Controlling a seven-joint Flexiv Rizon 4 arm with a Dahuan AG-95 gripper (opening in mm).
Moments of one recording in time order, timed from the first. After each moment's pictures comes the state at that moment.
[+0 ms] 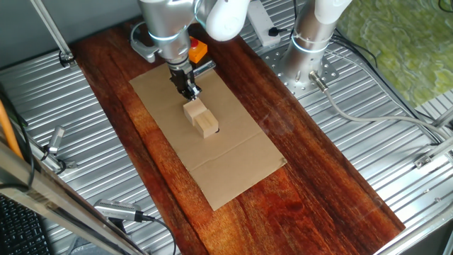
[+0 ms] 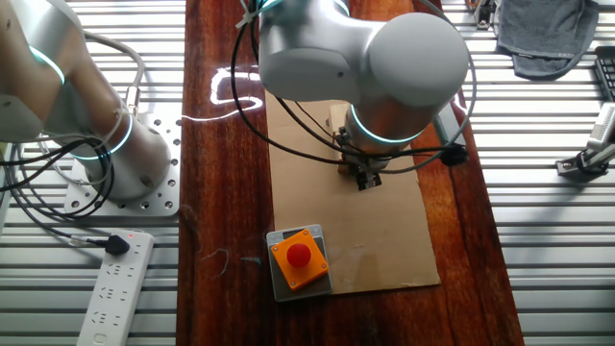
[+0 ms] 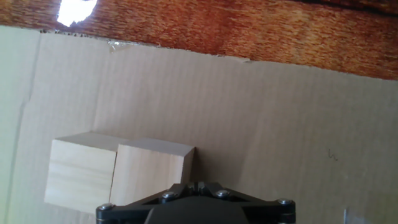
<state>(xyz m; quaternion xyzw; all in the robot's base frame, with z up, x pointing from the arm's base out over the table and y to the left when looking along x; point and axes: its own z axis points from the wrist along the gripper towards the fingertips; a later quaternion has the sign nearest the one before) 0.445 -0.030 0.044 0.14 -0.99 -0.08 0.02</state>
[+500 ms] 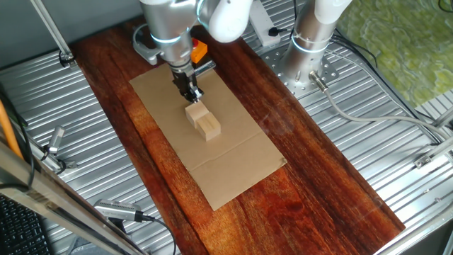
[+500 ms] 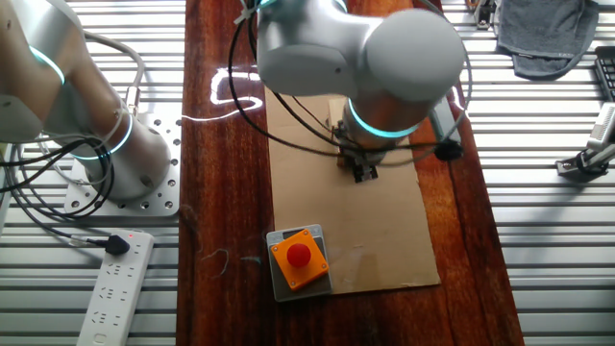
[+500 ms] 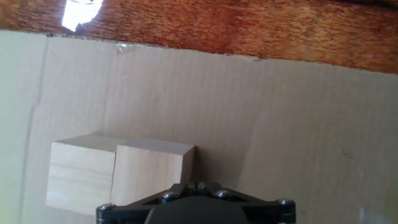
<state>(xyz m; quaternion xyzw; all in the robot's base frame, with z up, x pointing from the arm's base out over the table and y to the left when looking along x) 0.440 -0.001 0.047 0.12 -0.99 -0.08 0.02</state>
